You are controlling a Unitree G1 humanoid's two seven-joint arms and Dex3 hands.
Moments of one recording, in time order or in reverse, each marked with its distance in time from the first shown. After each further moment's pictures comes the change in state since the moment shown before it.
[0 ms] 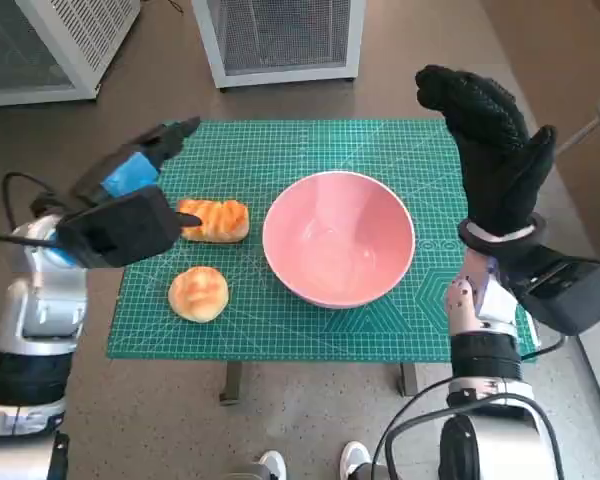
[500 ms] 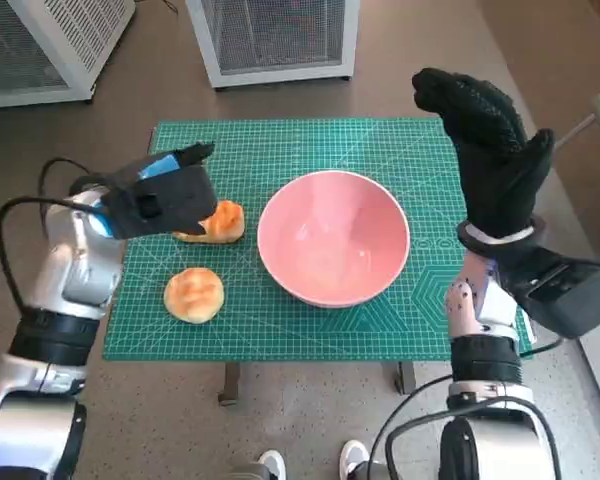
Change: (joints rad) left arm -0.139 -0.055 -0.153 0.265 0.056 0.048 -0.030; right arm 0.007 0.001 0.006 -0.015 -0.001 0.003 -0.003
